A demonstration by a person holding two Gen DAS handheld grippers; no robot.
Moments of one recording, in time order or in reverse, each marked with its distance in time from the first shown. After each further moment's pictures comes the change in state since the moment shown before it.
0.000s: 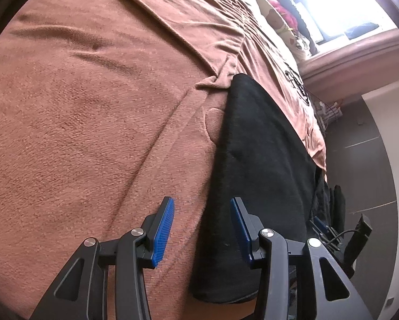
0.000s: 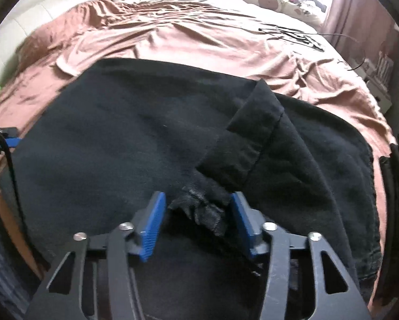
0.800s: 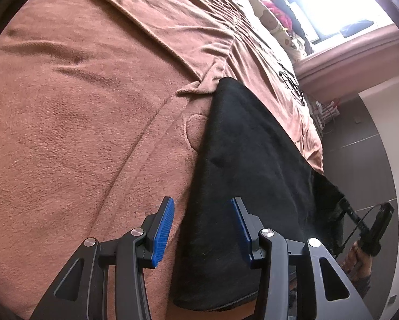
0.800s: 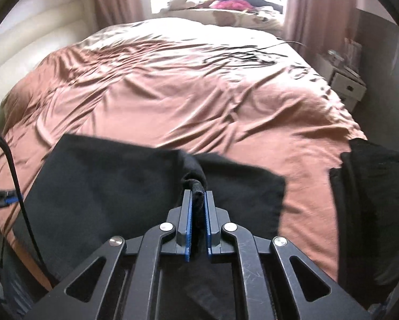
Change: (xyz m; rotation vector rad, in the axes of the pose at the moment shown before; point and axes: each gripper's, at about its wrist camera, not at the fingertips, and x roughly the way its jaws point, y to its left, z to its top) left arm 0.005 -0.022 0.007 0.026 -0.014 -0.004; right arm -0.083 -0.110 0.026 0.182 -0.124 -0.017
